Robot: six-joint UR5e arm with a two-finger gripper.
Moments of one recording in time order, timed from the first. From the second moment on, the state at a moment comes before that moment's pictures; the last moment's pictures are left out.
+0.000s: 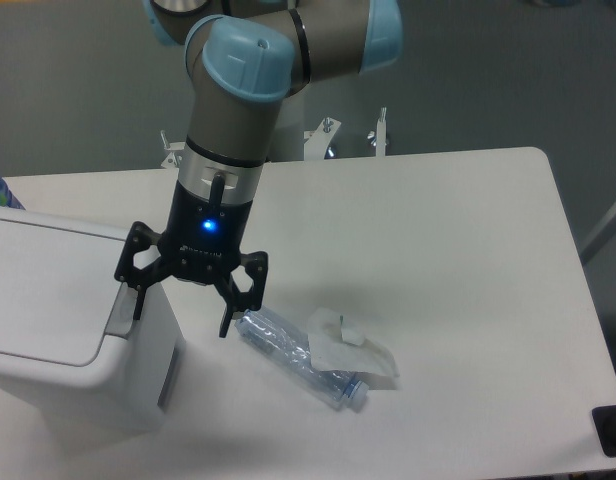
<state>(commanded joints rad) 2.26 -1.81 -1.51 -0.89 1.12 0.21</state>
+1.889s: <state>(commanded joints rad) 2.25 -1.80 -1.53 -0.89 1.12 0.21</state>
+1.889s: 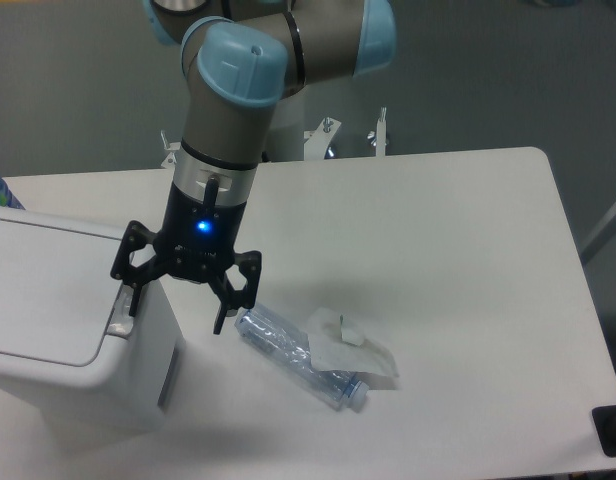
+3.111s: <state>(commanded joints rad) 2.29 -1.80 -1.52 -0.88 1.15 0.23</state>
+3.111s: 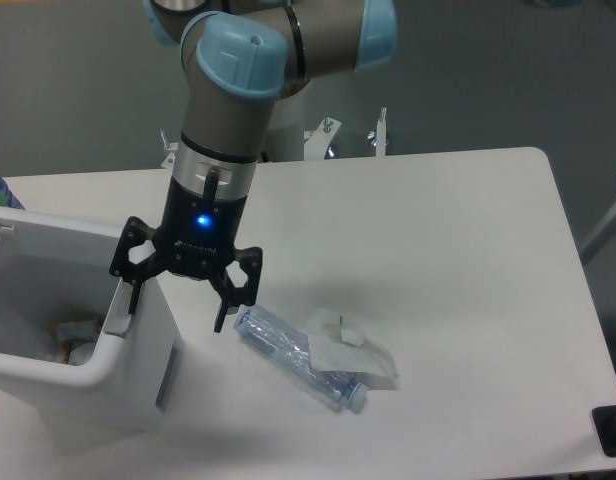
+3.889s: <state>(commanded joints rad) 2.60 -1.83 -1.50 -0.89 1.33 0.60</state>
